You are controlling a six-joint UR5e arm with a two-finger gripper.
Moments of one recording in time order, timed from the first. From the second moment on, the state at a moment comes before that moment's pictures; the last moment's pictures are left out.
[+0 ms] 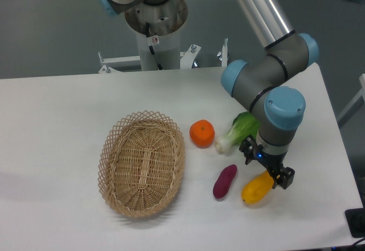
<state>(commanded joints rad) 2.60 -2.18 -1.47 -0.94 1.56 1.48</state>
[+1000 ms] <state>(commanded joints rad) 2.56 -2.22 -1.54 -0.74 1.61 1.37</state>
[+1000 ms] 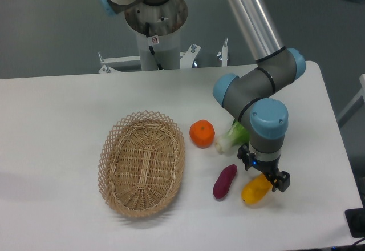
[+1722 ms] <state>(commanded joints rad) 2.56 -2.21 -1.54 -0.73 1.60 1.37</state>
